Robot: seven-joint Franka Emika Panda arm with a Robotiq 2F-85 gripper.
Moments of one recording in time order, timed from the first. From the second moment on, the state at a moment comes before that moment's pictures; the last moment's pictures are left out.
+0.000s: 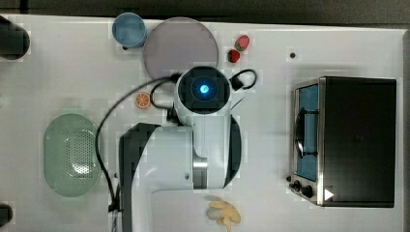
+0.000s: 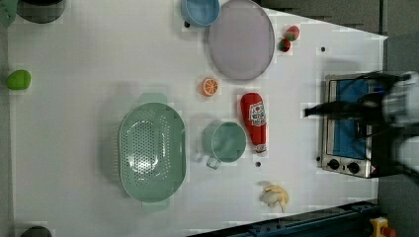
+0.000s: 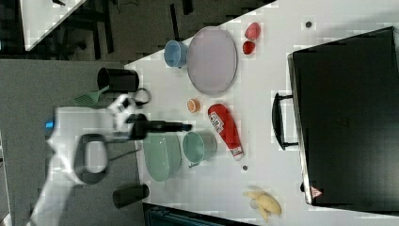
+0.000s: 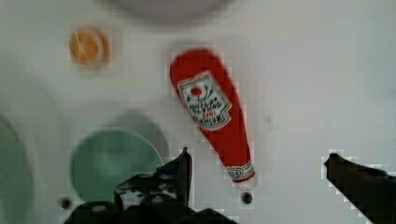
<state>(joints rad) -0.12 0.03 0.16 -2.18 0.03 0.51 -0.71</state>
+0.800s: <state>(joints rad) -0.12 0.22 0.19 -2.30 0.01 0.87 -0.94</state>
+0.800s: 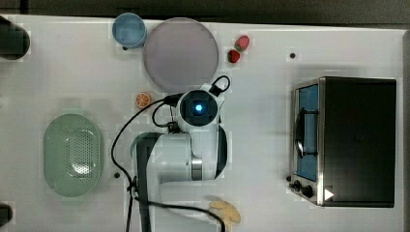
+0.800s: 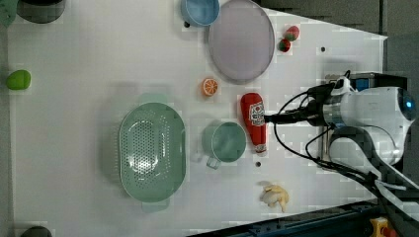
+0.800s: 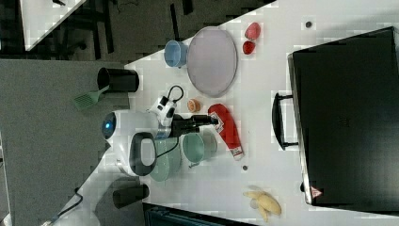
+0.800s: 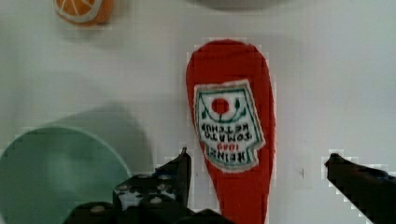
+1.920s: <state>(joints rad) -0.11 0.45 0.19 -2.31 0.00 1.05 -0.95</state>
